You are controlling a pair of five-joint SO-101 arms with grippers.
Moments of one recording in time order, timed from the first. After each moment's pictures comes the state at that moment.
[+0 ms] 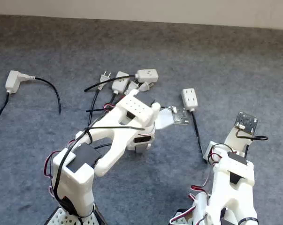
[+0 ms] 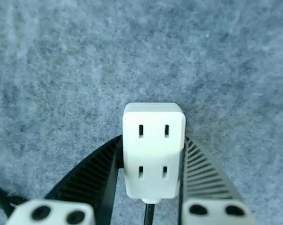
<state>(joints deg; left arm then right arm) 28.9 18.3 8.7 75.5 -41.2 17.9 -35.3 75.5 31.4 0.7</state>
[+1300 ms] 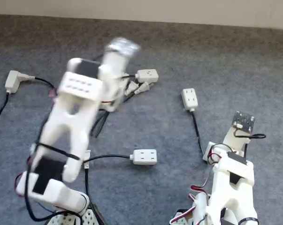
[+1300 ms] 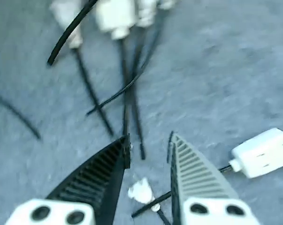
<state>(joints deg) 7.8 0.7 -1.8 87.3 -8.9 17.4 -35.3 75.5 31.4 3.8</state>
